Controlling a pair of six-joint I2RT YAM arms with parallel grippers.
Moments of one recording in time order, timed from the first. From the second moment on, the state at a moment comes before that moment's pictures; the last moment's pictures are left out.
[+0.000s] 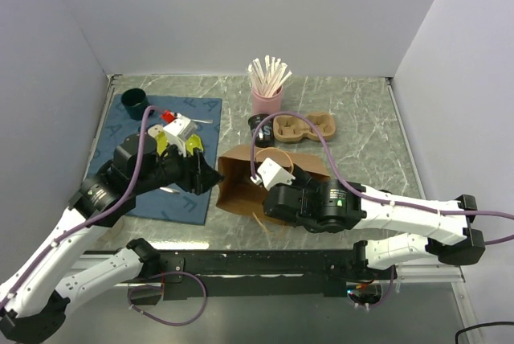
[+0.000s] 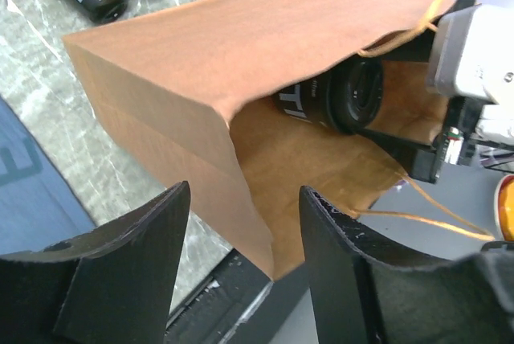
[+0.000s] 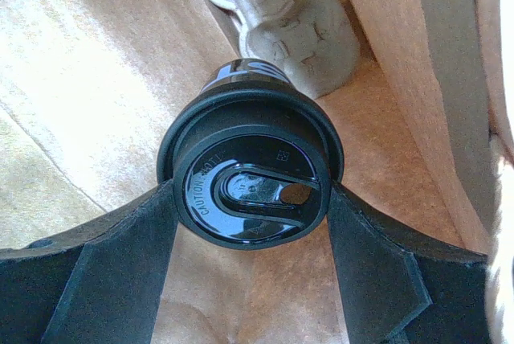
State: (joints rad) left arm -0.68 0.79 1.09 -0.68 0.26 -0.38; right arm 1.39 1.20 1.27 -1.21 0.67 0.27
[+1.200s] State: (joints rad) left arm -0.69 0.88 1.05 -0.61 0.23 -0.43; right arm 1.39 1.19 1.30 -1.03 0.64 -0.06
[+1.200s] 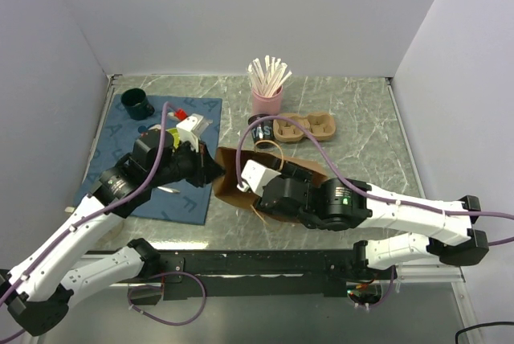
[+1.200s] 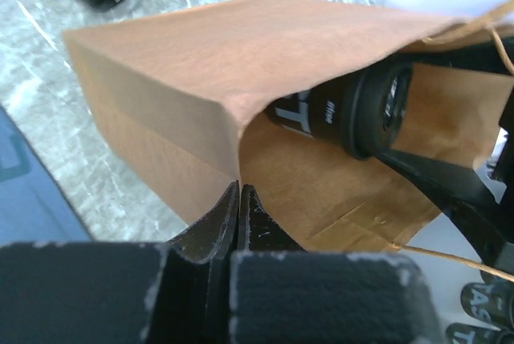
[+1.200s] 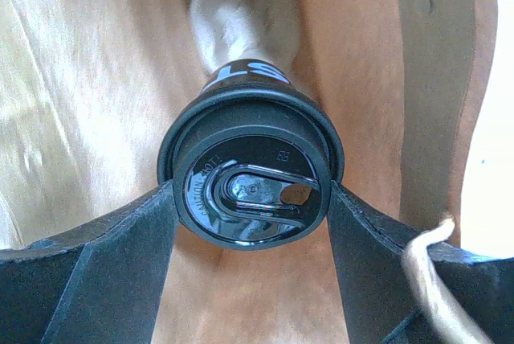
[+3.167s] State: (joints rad) left arm -0.69 0.76 0.99 -0.65 0.23 -0.40; right arm 1.26 1.18 1.07 -0.69 0.49 -0.62
